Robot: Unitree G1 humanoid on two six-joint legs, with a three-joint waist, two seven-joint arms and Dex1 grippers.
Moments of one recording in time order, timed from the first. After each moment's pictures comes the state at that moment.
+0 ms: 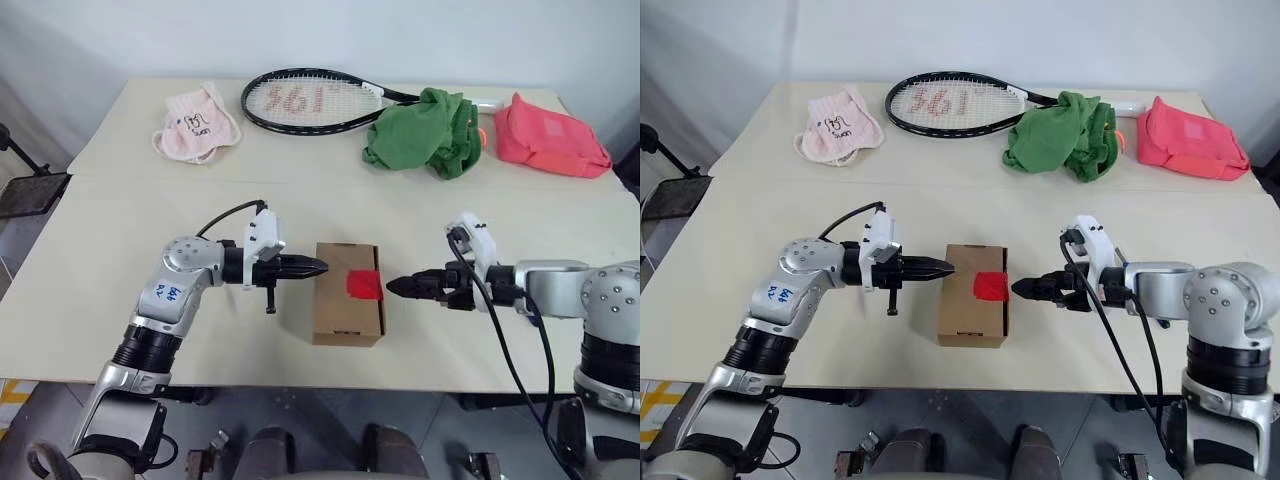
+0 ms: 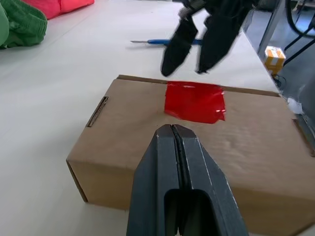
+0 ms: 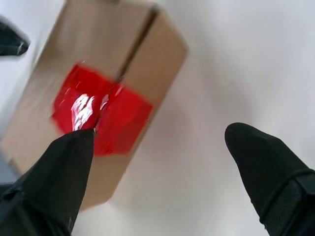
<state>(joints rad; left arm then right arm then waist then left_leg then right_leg) -0.65 0.49 -0.17 0.14 -0.29 0.24 -1.12 -0.64 -0.60 -0.26 -0.18 1.06 1.61 0.23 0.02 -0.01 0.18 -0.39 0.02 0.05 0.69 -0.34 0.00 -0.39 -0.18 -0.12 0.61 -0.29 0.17</state>
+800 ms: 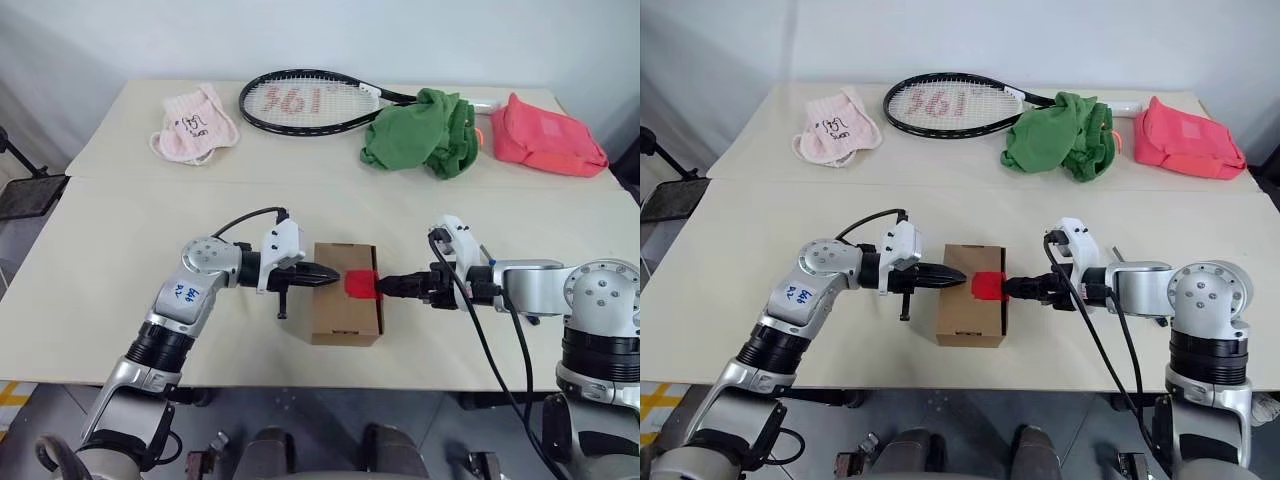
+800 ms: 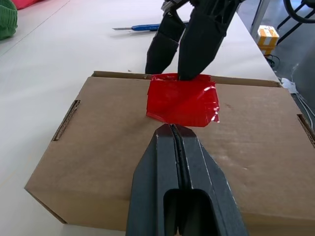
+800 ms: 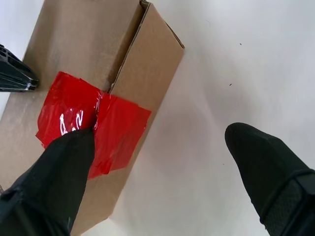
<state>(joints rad) -0.64 0.47 -0.22 0.10 -0.25 0.26 -1.12 -0.62 -0.60 -0.22 -0.16 1.20 1.60 0.03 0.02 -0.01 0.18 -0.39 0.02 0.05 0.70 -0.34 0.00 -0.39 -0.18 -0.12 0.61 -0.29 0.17</state>
